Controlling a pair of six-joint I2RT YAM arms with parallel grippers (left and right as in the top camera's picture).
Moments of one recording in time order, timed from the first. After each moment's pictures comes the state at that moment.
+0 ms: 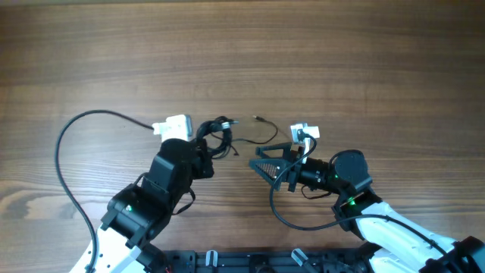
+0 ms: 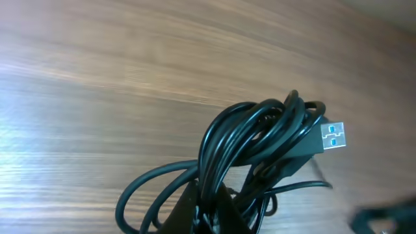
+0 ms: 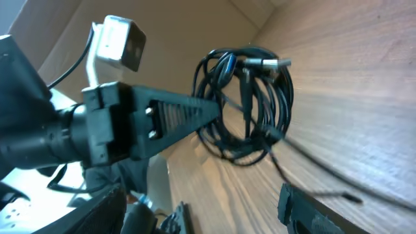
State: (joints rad) left arm -0.57 0.85 0.66 -0.49 -0.15 -0.62; right arm 0.51 1.24 0.22 0.98 -0.73 0.86
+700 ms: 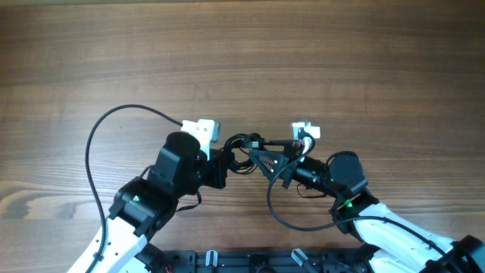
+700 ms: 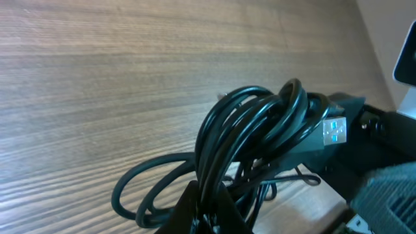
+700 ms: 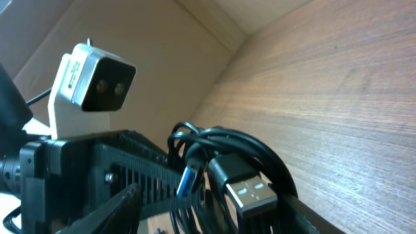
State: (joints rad) left arm -0.56 0.92 0.66 -0.46 0.24 -0.52; right arm 0.56 1.24 0.22 0.97 -0.55 0.83
